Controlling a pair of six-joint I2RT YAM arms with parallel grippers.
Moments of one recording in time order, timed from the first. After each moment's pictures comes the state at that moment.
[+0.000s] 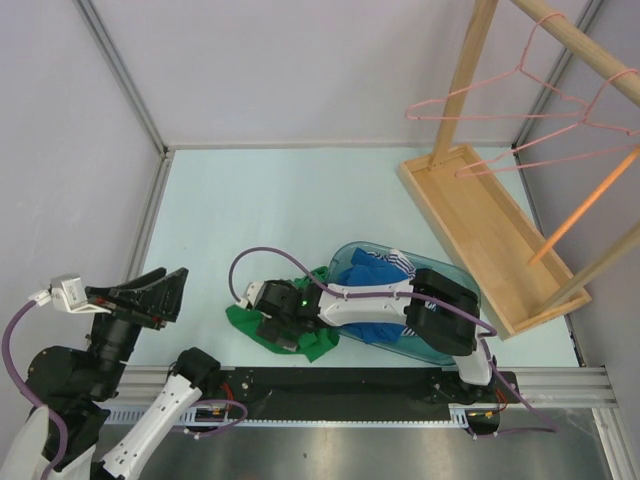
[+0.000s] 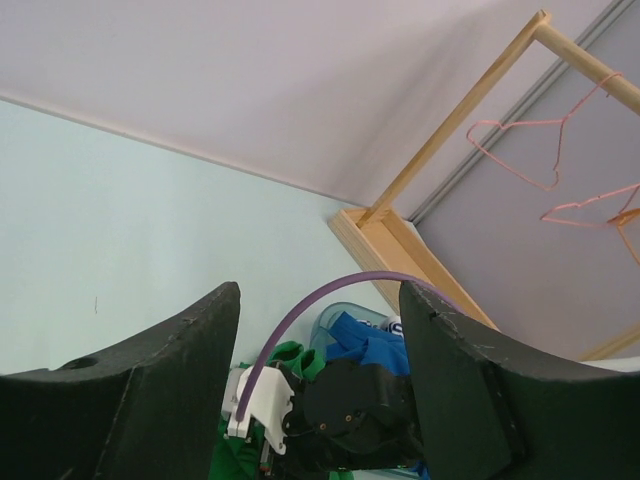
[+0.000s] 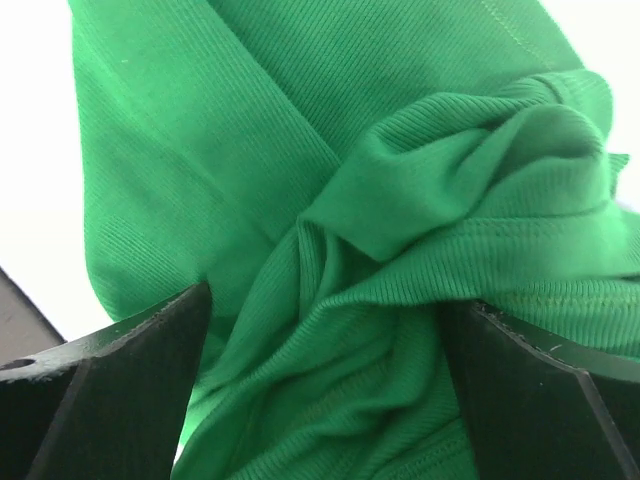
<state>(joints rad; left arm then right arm) -0.52 0.14 1.06 -0.76 -0.26 -0.53 1.30 1.99 1.41 -0.49 0.18 0.03</state>
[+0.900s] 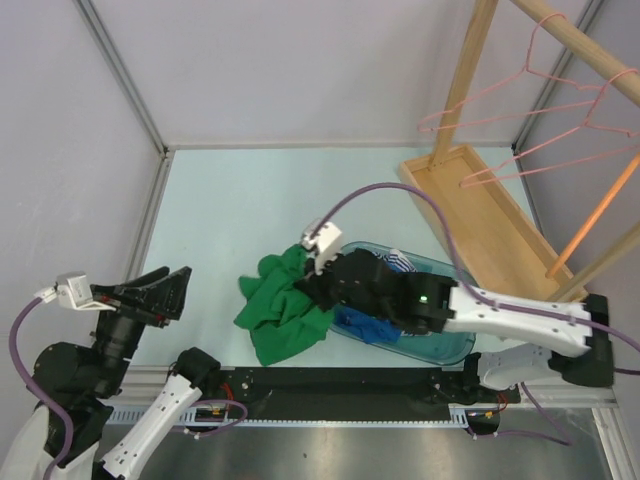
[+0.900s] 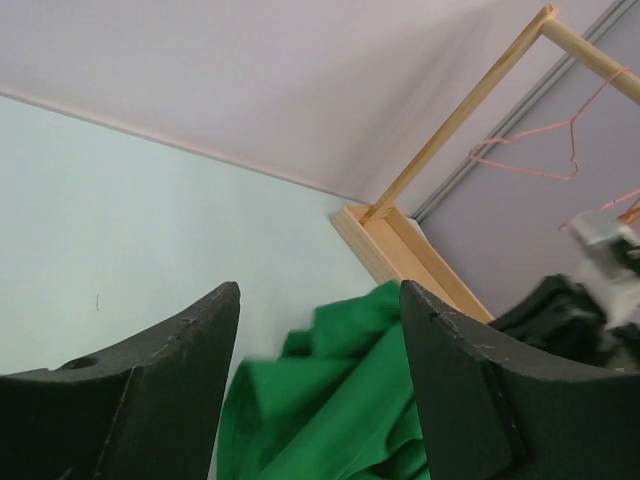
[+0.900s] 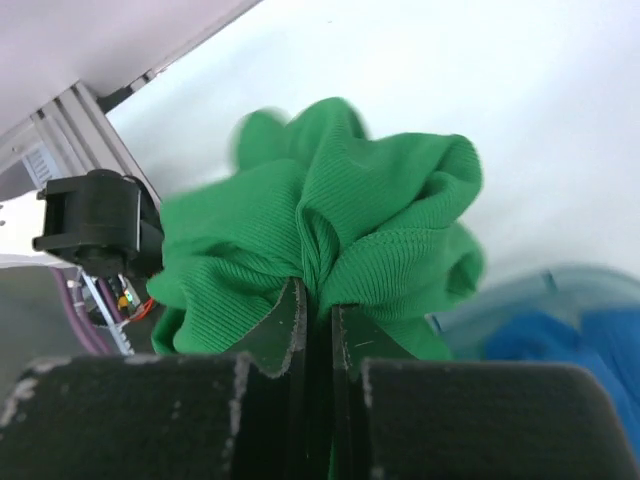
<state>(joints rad) -0.52 0.14 1.04 -0.76 -0.26 -0.53 1.33 1.32 1.25 -0.30 0.29 0.27</state>
